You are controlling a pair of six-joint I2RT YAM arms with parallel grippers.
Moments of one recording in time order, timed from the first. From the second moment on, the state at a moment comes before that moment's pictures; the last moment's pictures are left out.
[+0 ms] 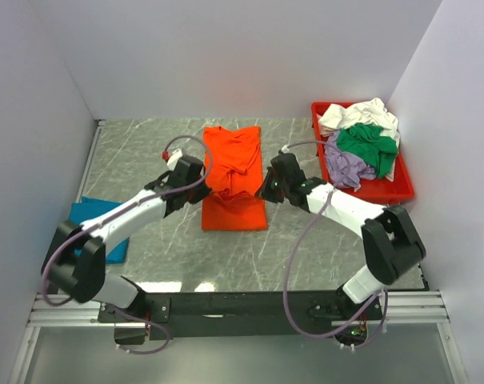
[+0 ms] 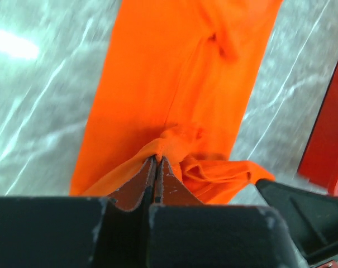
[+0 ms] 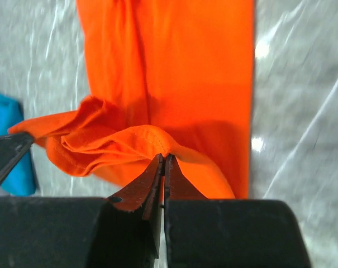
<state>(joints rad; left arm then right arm) -0.56 1.41 0.94 -0.30 -0.22 -1.02 0.57 1.54 0.97 -0.19 -0.02 0.81</state>
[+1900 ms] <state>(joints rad) -0.49 1.59 1.01 -0.14 -0.01 -0.99 0.52 1.93 1.39 -0.21 -0.15 0.68</state>
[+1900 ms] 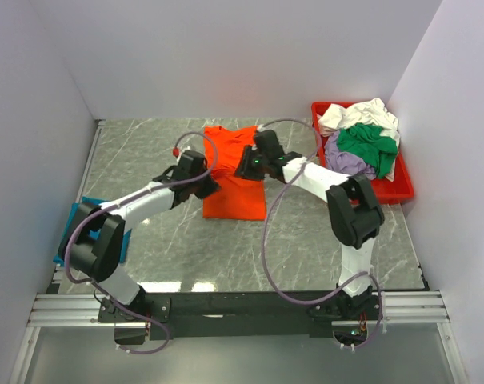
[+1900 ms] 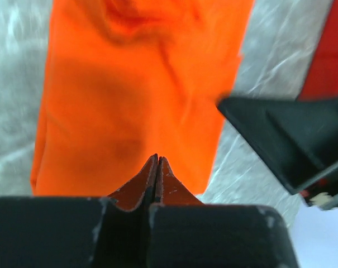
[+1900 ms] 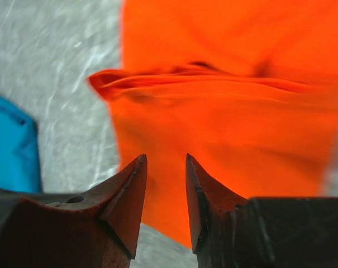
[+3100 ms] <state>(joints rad) -0.61 1.62 0.78 -0.03 -0.09 -1.09 0.45 2.22 1.57 -0.13 -0.42 0.74</state>
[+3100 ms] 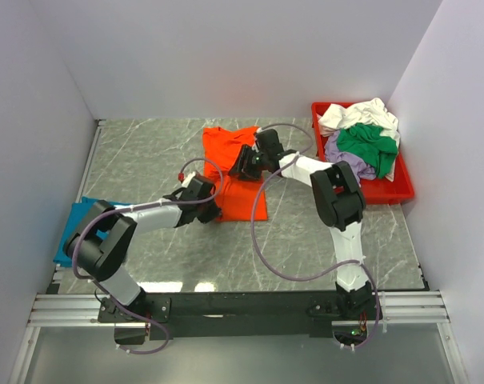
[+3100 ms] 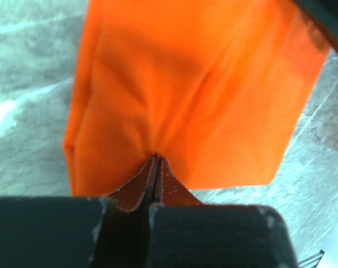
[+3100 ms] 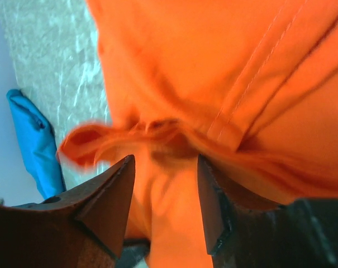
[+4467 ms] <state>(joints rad) -0.29 1.92 1.26 -0.17 0.06 -0.88 0.30 2.13 1.49 -0.20 -0.35 0.70</state>
